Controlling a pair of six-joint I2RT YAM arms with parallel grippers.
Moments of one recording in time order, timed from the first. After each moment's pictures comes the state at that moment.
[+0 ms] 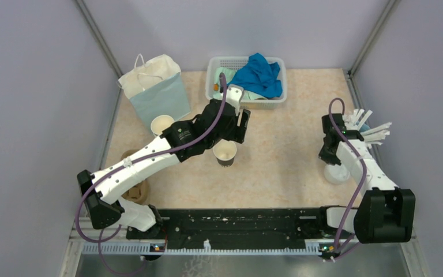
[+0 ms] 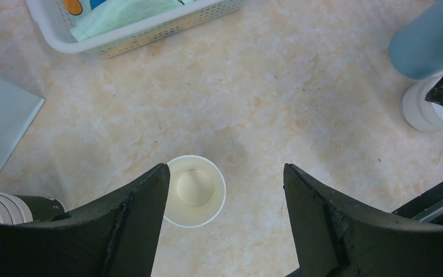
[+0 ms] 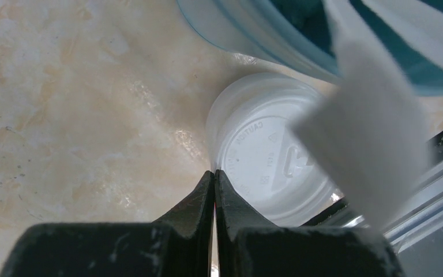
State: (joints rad) left arm -0.99 1.39 1.47 -0.61 -0.40 -0.34; right arm 0.02 1.24 0.84 -0.83 0.40 0.55
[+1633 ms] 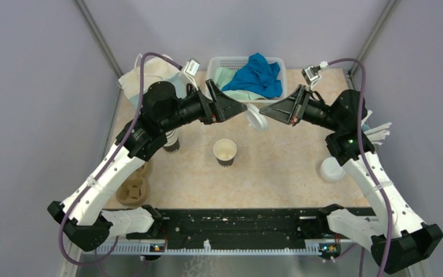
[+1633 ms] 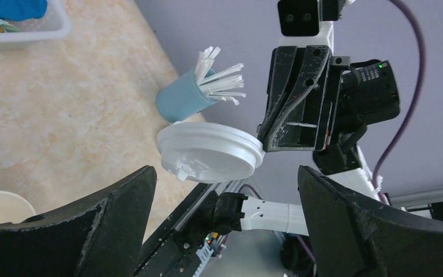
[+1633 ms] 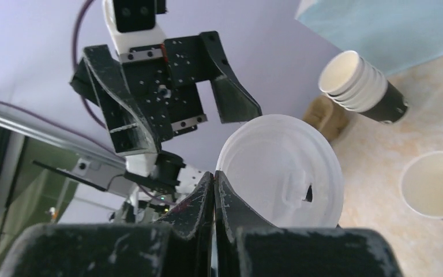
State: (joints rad) left arm -0.71 1.18 1.45 -0.38 0.30 -0.83; right arm 0.34 0.99 1.08 0.03 -0.83 1.10
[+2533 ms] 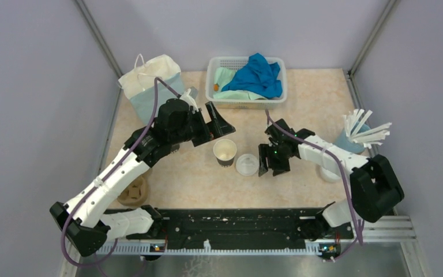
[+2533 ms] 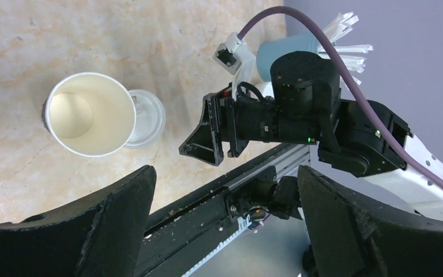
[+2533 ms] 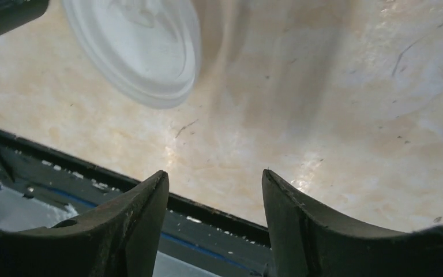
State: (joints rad) left arm -0.69 1.12 1.24 -0.58 0.14 -0.91; right arm 0.58 1.42 0.92 -0.71 -0.23 0.50
